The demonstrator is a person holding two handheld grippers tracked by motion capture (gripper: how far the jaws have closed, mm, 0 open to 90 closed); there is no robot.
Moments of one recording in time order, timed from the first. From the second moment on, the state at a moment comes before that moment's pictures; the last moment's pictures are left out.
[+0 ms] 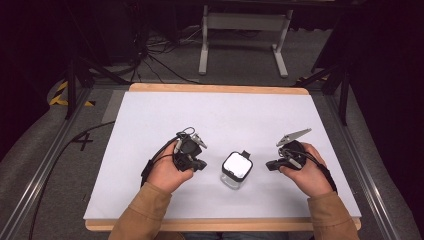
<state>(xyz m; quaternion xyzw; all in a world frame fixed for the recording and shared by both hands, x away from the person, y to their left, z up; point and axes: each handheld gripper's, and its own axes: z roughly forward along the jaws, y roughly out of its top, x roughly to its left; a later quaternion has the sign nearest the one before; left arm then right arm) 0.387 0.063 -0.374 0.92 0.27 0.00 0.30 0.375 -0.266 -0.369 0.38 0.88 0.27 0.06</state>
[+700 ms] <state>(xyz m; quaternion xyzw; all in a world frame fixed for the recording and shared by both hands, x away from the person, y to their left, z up) 0.392 0.033 -0.395 0.91 0.25 -0.02 0.33 0.371 -0.274 -0.367 0.37 0.88 0.29 0.05</state>
